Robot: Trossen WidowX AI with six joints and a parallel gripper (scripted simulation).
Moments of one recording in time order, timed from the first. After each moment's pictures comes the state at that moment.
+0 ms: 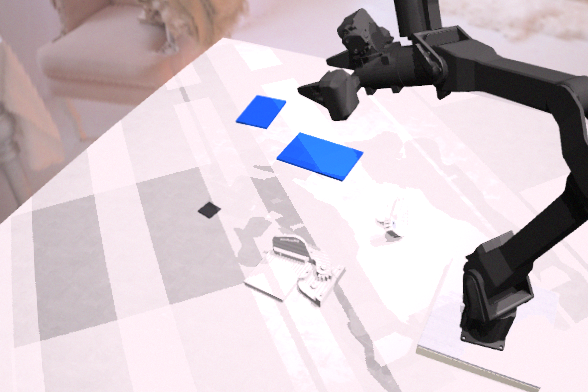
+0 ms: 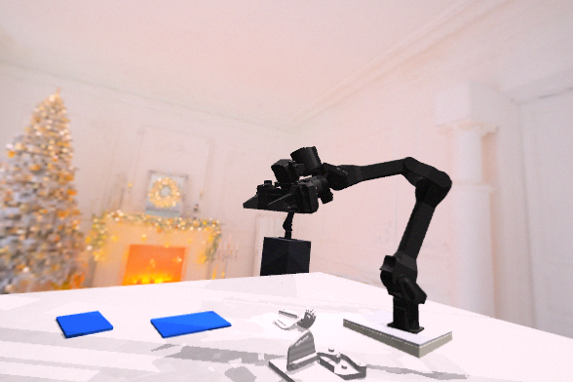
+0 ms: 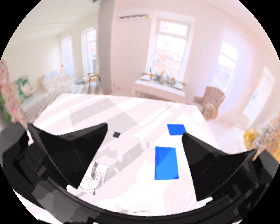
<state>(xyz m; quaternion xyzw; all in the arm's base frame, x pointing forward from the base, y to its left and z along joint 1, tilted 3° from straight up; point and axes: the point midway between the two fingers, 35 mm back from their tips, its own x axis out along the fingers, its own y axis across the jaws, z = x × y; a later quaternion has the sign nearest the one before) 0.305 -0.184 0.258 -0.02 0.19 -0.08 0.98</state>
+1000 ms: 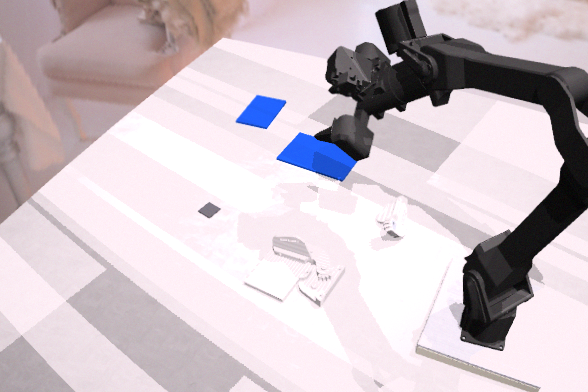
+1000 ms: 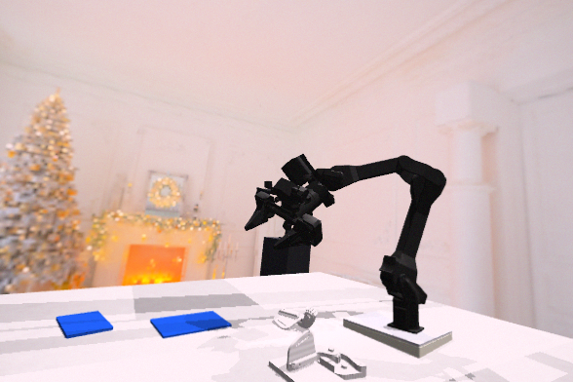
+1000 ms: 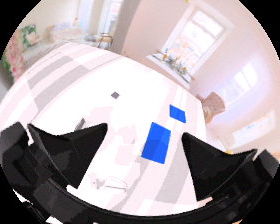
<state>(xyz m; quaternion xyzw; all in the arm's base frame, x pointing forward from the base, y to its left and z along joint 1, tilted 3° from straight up) 0.291 -0.183 0.203 -0.19 0.33 -0.03 0.92</state>
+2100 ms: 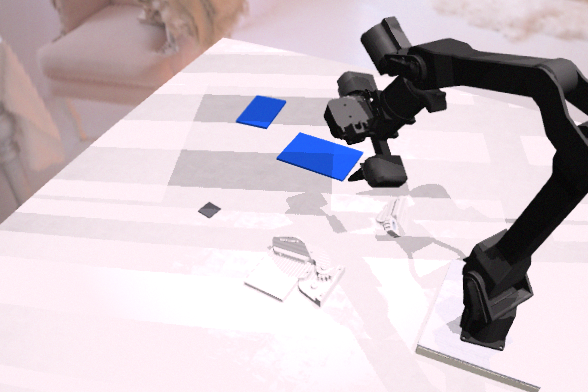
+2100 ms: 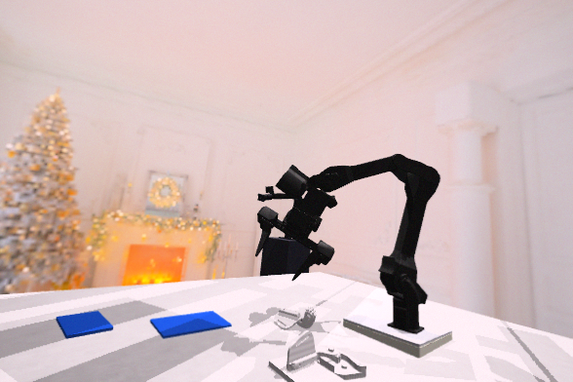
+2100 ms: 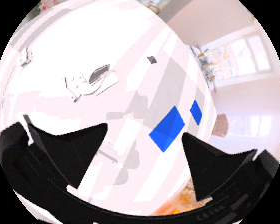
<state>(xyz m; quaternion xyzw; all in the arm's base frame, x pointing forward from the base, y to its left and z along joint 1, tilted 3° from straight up) 0.260 -0.171 0.150 -0.36 0.46 0.11 0.80</state>
